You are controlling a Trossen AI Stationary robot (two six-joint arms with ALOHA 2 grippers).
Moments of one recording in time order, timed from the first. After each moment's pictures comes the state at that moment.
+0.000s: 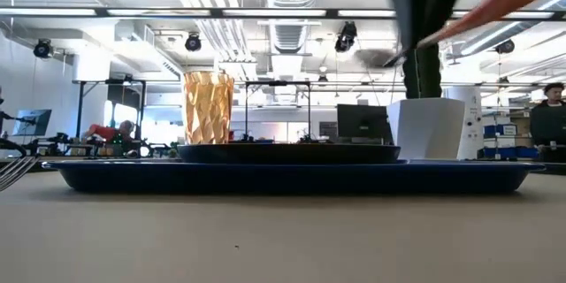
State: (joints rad) left arm 0.42 0.69 1.46 -1.17 -0.13 0.12; right arm 0.56 2.40 2.36 -1.56 0.13 2.10
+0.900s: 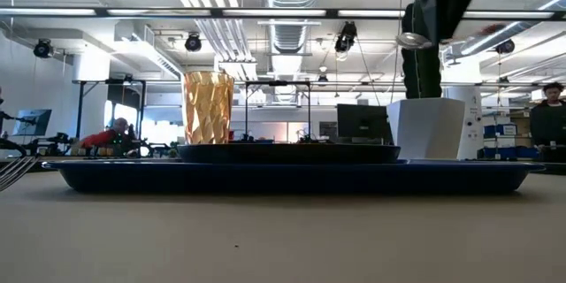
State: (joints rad) left arm 0.42 0.69 1.45 -1.16 -0.13 0.12; right arm 0.44 1.97 1.81 -1.57 0.24 2.04
